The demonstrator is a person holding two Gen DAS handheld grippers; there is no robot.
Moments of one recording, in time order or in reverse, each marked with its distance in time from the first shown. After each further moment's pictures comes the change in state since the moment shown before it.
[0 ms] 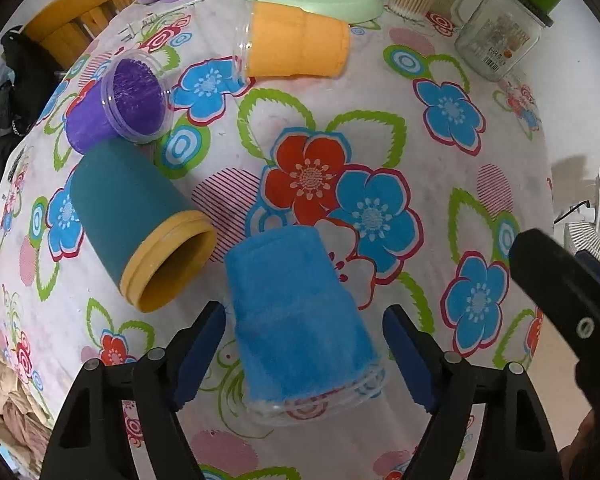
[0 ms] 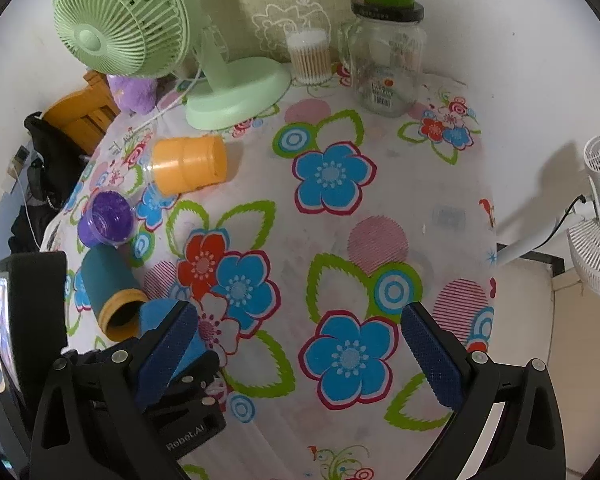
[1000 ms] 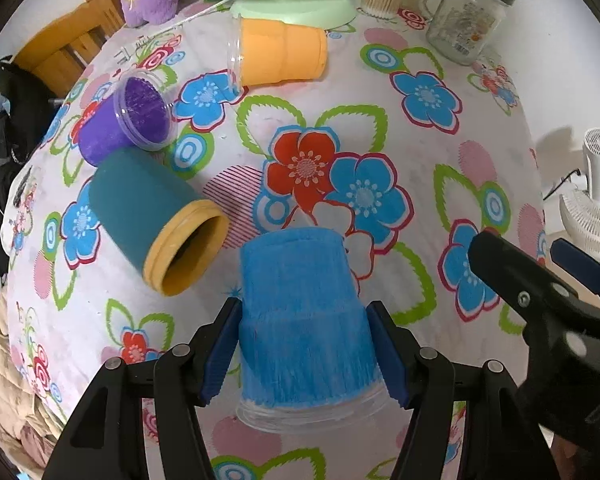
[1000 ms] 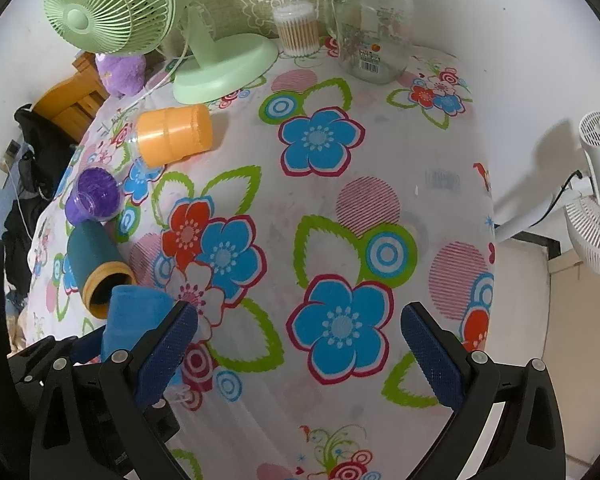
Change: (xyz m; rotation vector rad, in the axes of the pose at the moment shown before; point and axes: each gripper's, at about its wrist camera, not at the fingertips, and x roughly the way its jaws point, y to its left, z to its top) left arm -0.026 0.001 -0.025 0.107 -0.033 0.023; right arm 0.003 -0.001 -0.025 0.018 0.037 -0.022
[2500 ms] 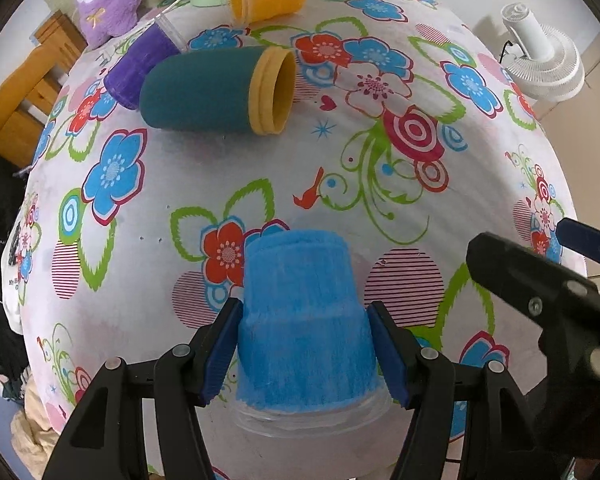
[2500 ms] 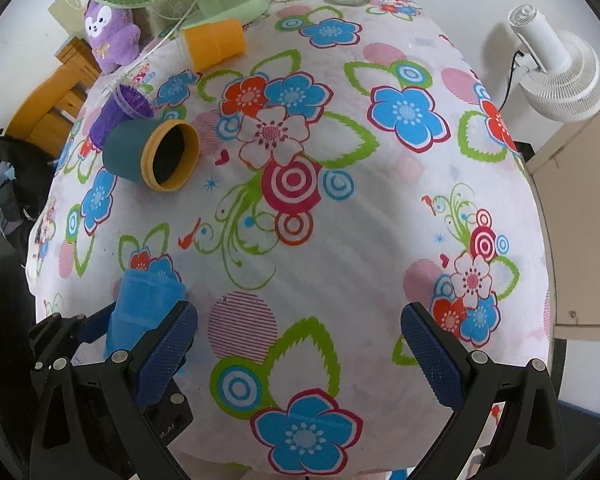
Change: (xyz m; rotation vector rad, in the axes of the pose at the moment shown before) left arm 0.005 0.105 -0.108 0.396 -0.020 -0.065; right arm -0.013 0.114 -0.145 0.250 0.028 -0.098
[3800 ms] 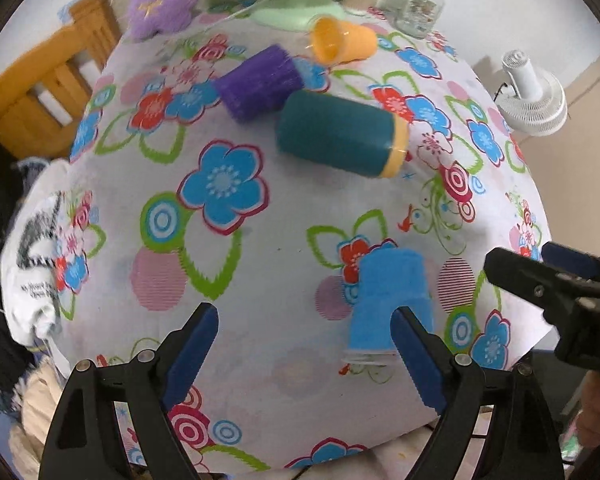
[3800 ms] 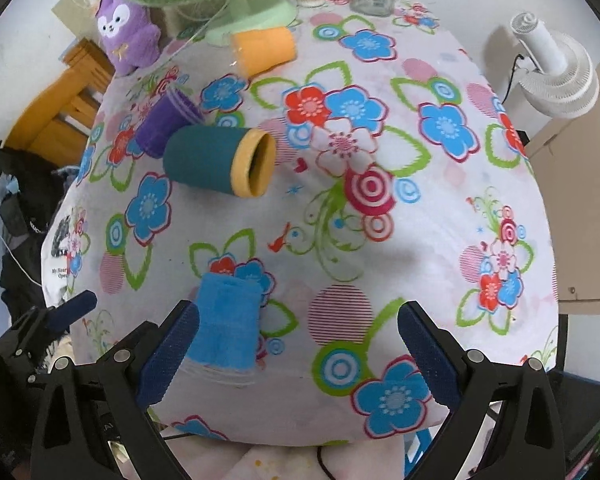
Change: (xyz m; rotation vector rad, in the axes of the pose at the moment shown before) left arm -0.051 0.126 0.005 -0.024 -0.028 -0.132; right arm -0.026 0.089 0.015 0.059 0.050 -0.020
